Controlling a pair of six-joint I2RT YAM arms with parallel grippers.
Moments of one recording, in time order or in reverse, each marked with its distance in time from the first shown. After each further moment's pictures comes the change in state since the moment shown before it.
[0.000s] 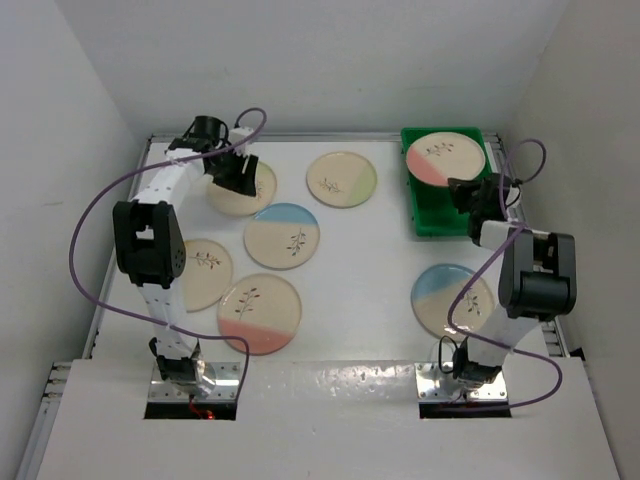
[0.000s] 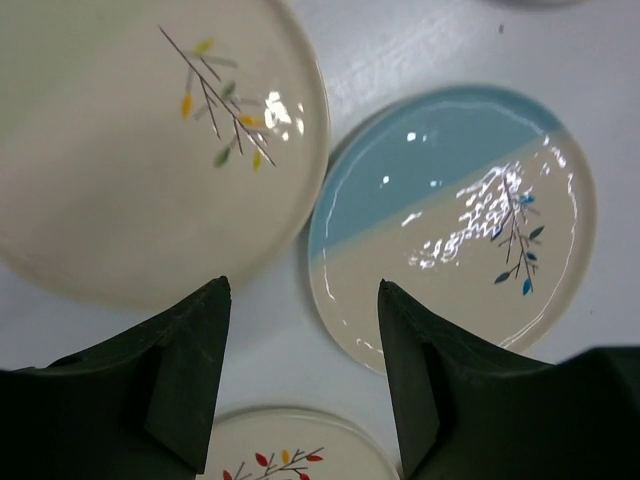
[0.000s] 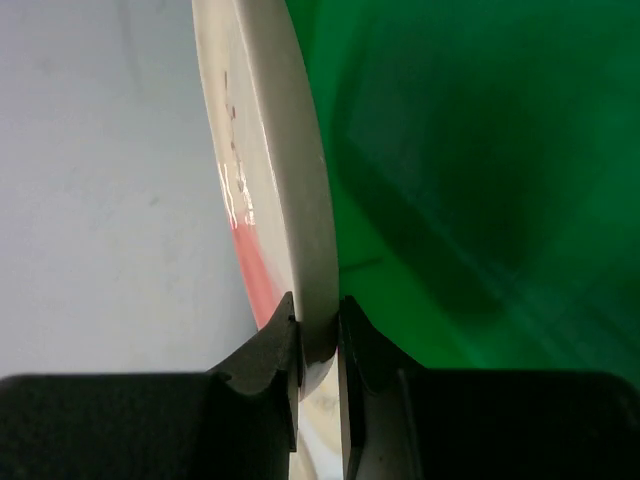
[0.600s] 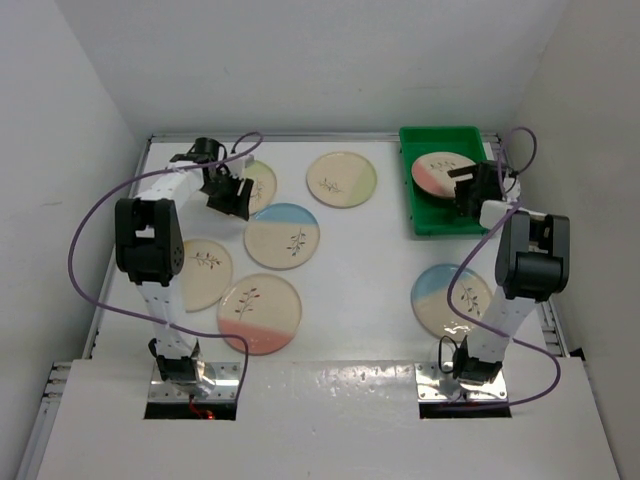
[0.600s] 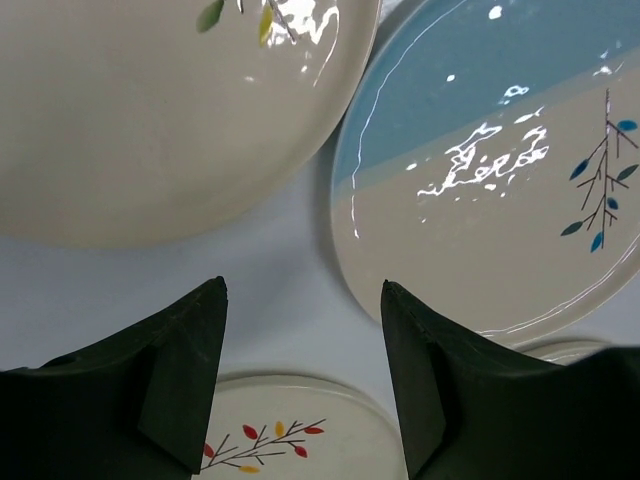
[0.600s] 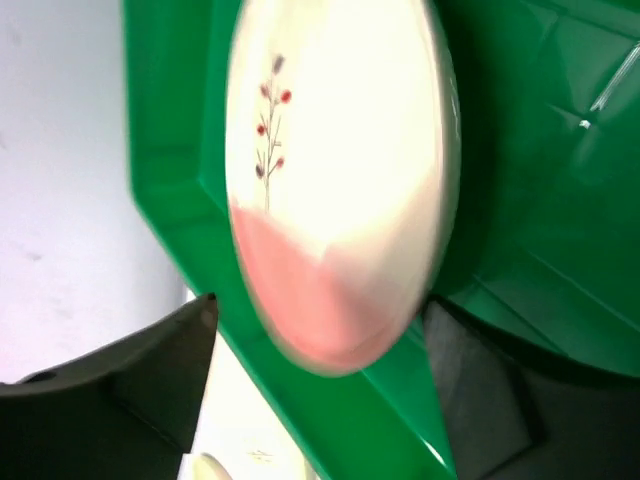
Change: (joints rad) left arm 0.032 0.010 -0.164 -0.011 -0.052 0.017; right arm -0.011 0.191 0.197 -0.190 0.090 -0.069
